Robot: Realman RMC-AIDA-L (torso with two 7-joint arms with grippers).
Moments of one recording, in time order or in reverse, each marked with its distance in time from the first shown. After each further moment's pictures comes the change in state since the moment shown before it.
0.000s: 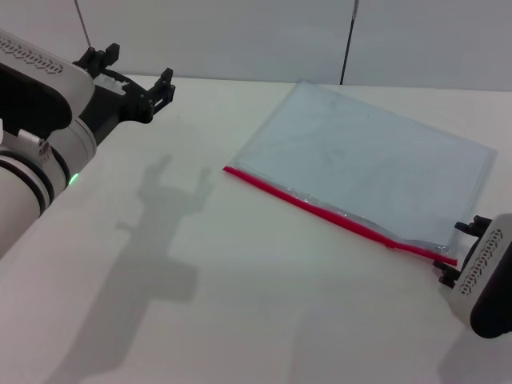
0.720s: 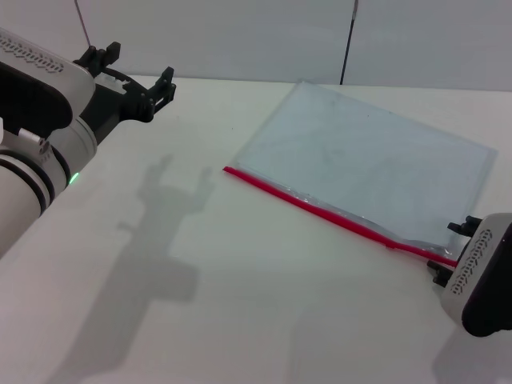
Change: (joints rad) left arm -0.001 0.000 0.001 0.002 0.001 -0.001 0.000; right arm 0.029 0.001 -0.008 0.029 0.000 0.000 0.003
